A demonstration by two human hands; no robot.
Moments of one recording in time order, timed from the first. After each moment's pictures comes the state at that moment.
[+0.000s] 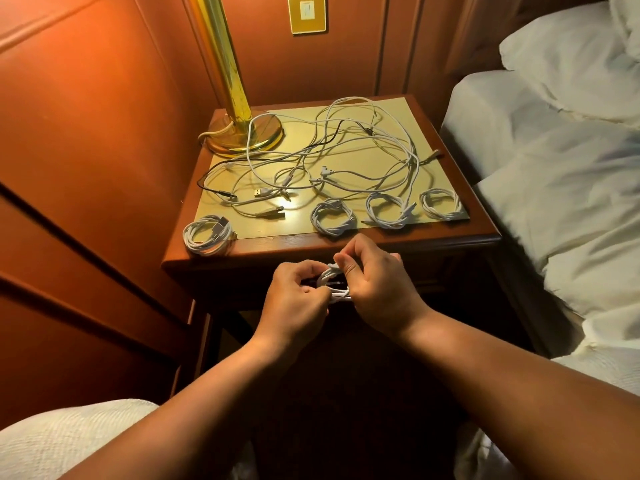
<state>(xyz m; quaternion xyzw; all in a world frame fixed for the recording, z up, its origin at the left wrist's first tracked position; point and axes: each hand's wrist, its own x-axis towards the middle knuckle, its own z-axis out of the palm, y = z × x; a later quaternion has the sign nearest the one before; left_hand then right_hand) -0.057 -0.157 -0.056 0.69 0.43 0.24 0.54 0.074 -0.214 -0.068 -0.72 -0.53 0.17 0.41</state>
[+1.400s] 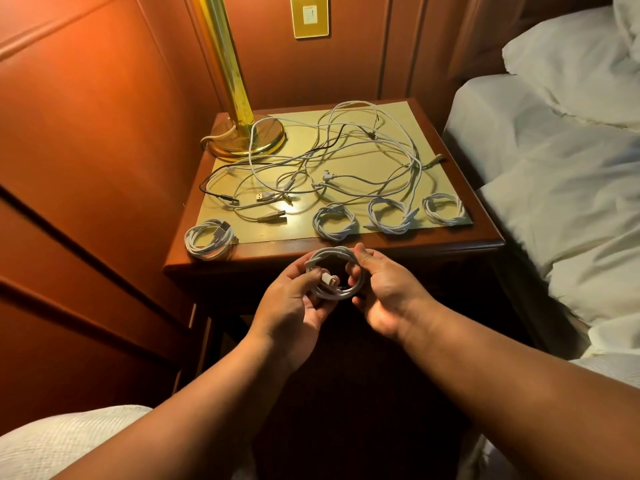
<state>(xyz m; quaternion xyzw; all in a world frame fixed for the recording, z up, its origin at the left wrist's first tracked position) -0.050 -0.152 -0.058 0.29 0.36 0.31 0.83 0.069 -0.196 -0.061 -0.61 -0.05 0.53 0.59</state>
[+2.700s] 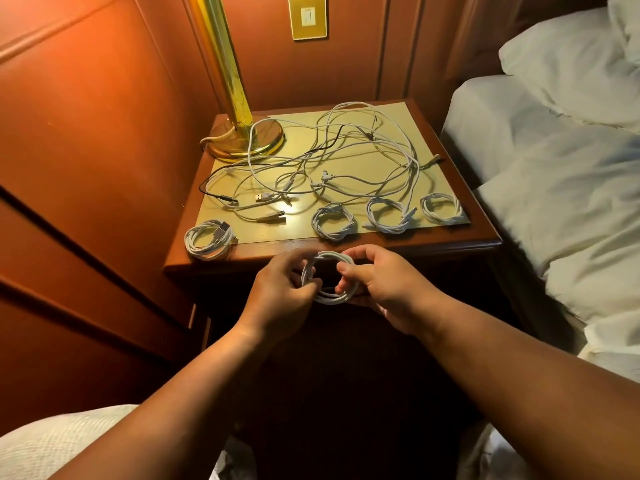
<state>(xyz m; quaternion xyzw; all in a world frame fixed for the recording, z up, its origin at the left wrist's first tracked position) -0.069 -0.119 -0.074 0.78 0.38 0.23 0.44 0.086 -0.205 -0.056 -0.64 -0.24 0.53 0.51</state>
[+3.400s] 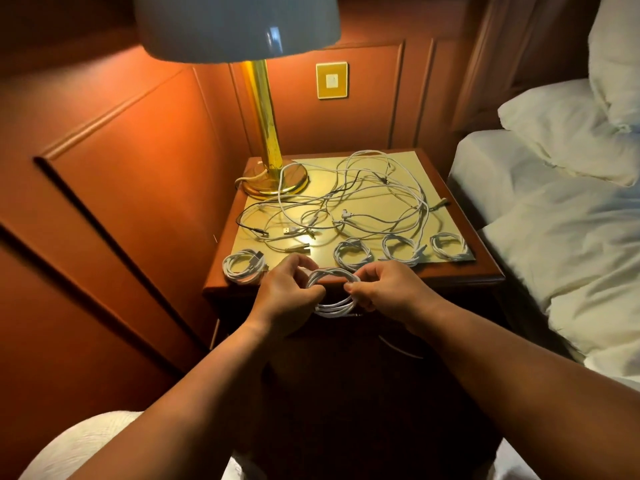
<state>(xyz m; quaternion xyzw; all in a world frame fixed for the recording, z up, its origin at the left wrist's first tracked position) -0.085 -0.101 -0.032 0.75 0.42 0.24 0.45 0.076 -0.201 -0.012 -0.72 -0.42 0.39 0.39</state>
